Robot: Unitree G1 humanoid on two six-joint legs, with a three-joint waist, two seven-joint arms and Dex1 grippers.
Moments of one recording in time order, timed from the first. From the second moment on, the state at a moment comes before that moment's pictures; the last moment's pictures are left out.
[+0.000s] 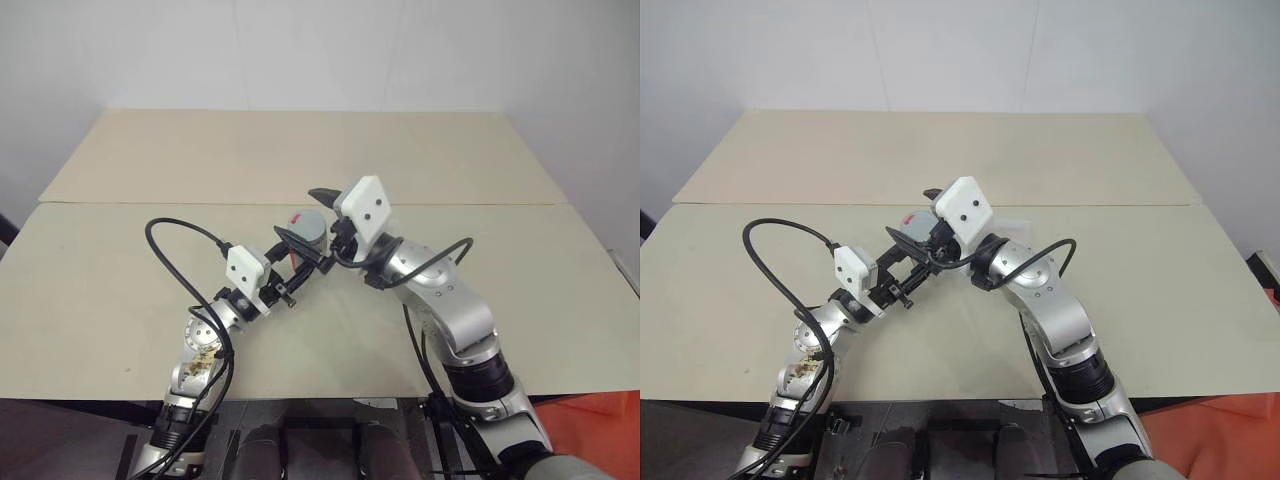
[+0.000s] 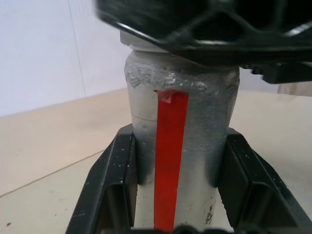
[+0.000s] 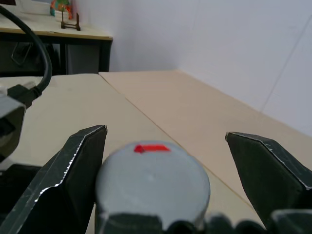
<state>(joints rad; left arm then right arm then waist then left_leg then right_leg) -0.23 0.23 -0.06 -0.09 -0.27 -0.09 -0.62 -0.58 -0.23 0.26 -0.34 0.21 0.49 0.46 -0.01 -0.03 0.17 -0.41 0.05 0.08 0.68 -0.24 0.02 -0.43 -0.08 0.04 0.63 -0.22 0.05</state>
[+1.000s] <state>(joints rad) -0.23 0.25 -0.04 -0.07 -0.28 -0.09 -0.64 -0.44 -0.48 0.12 -0.49 0.37 0.54 0.65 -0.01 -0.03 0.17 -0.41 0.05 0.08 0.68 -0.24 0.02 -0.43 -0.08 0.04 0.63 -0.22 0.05</state>
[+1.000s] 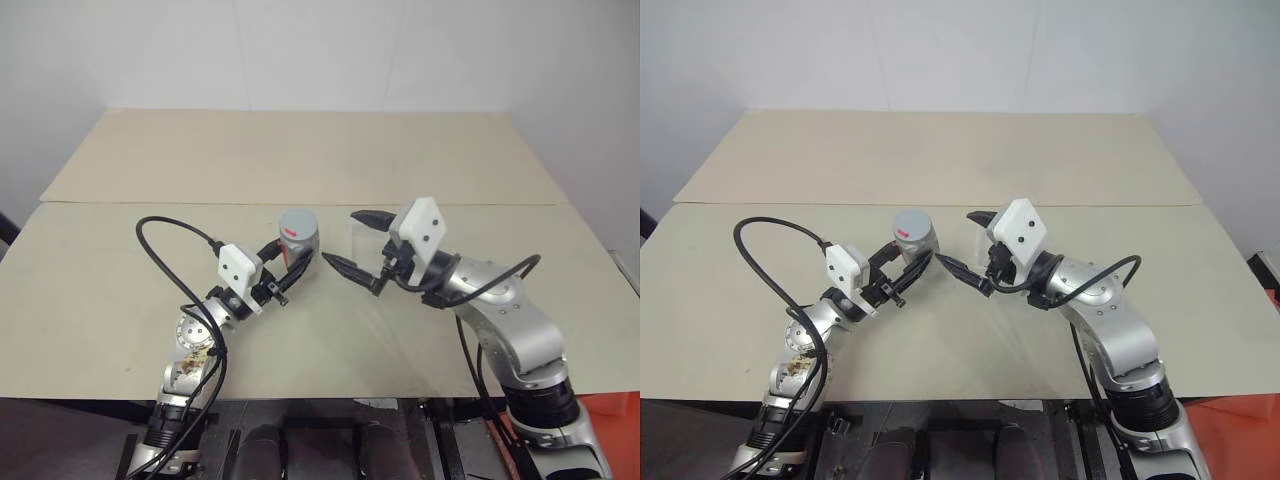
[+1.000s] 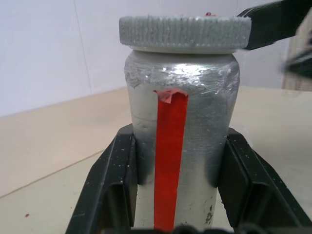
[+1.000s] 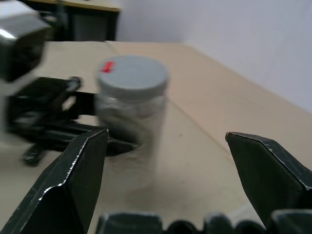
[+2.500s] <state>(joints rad) -0.22 0.23 -0.06 -0.05 -0.25 -0.11 -0.65 -0.57 -0.30 0.21 -0.40 0.33 0.57 0.56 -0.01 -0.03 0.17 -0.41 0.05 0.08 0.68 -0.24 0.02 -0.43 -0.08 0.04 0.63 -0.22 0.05</state>
